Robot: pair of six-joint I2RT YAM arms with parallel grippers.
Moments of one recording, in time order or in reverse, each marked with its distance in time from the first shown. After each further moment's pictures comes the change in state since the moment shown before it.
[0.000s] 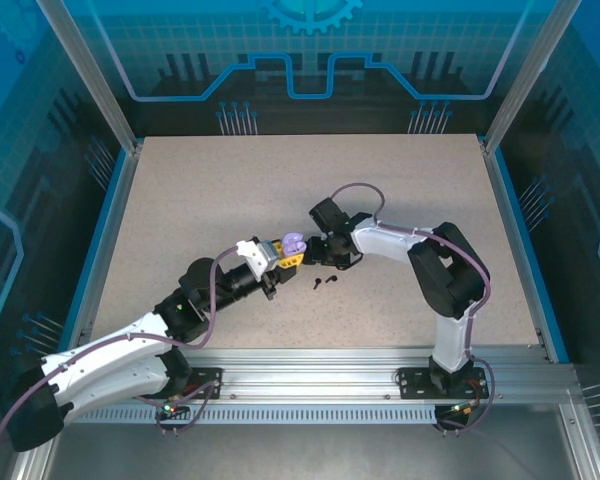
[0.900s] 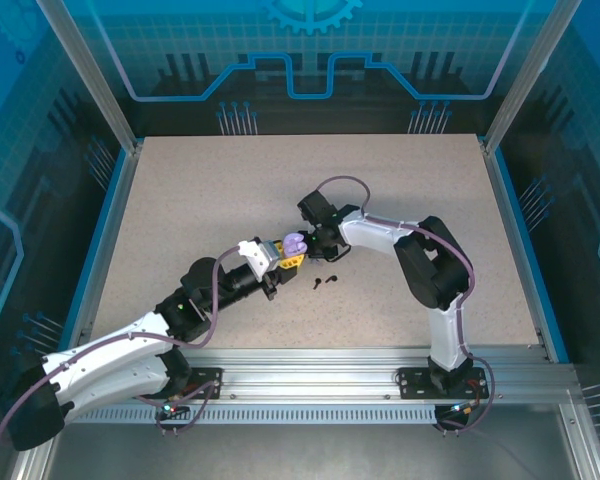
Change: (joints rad) left arm 0.000 0.008 0.000 -0.008 -0.001 0.003; right arm 0.014 0.106 0.153 -0.031 -0.026 -0.085
